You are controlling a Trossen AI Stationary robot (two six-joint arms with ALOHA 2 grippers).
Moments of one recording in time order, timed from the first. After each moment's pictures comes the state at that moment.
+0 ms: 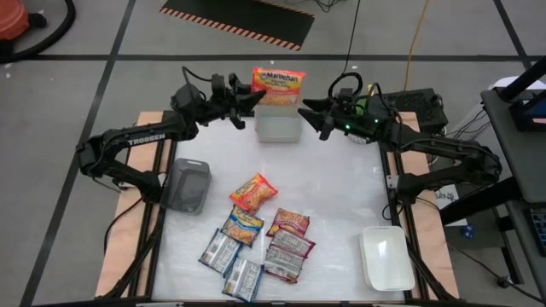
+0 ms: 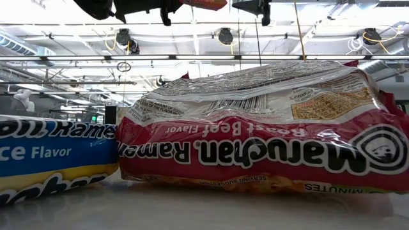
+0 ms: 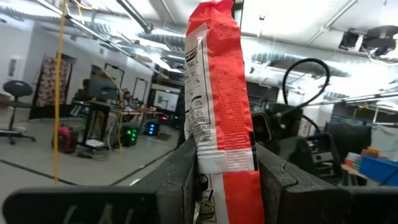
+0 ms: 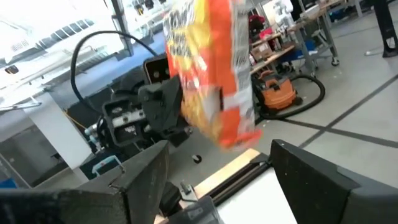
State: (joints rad) left arm 0.49 1.37 1.04 0.74 0.30 -0.32; right arm -0.33 1.16 1.01 0.24 0.02 0.51
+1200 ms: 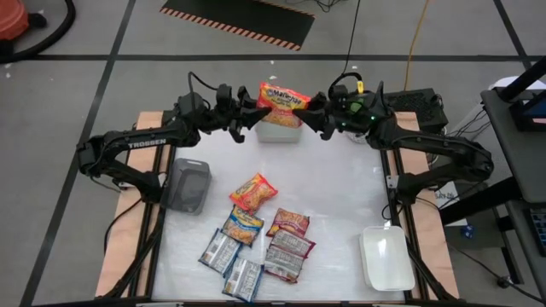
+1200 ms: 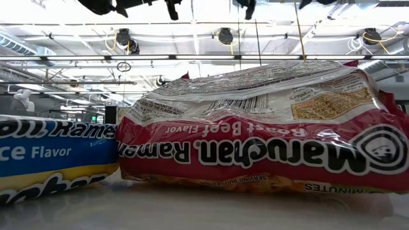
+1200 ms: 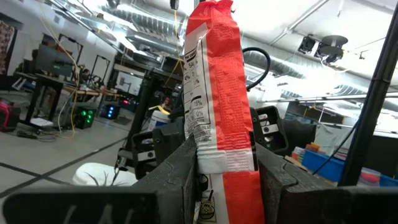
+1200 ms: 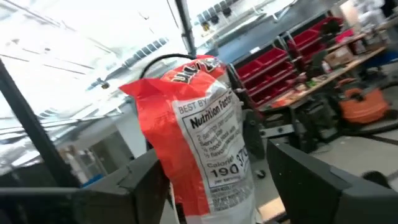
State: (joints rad) left arm 0.39 1.37 1.04 0.73 0.34 -0.42; right arm -0.36 1.26 1.01 0.55 -0.24 0.63
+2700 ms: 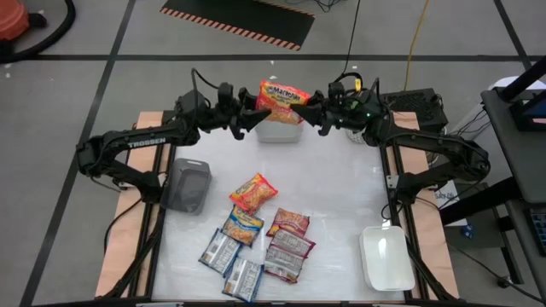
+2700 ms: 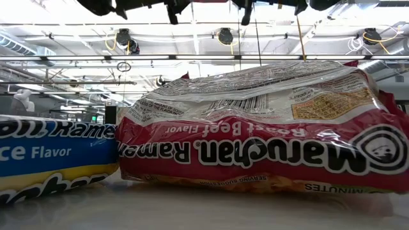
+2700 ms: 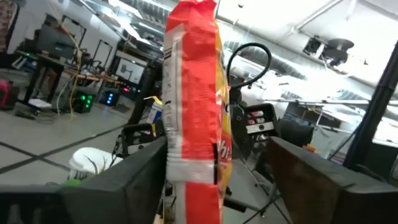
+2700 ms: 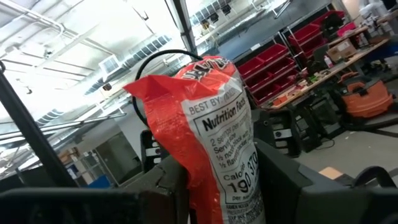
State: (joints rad) left arm 0.42 1.37 1.04 0.68 0.35 -0.50; right arm -0.41 1.30 1.01 0.59 -0.29 0.67
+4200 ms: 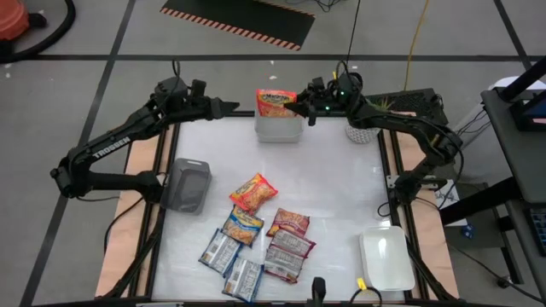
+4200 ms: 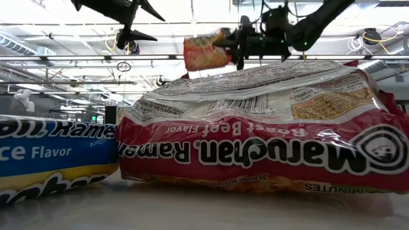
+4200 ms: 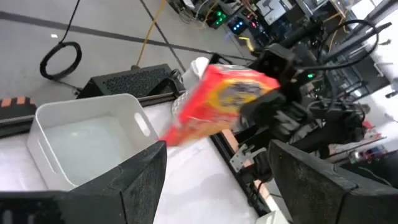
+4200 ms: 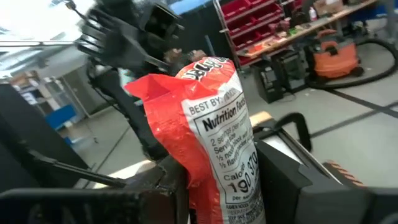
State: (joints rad) left arm 0.66 1.07 1.04 -0.22 0.27 -0.77; right arm -0.72 1.60 1.01 0.60 -0.69 0.41
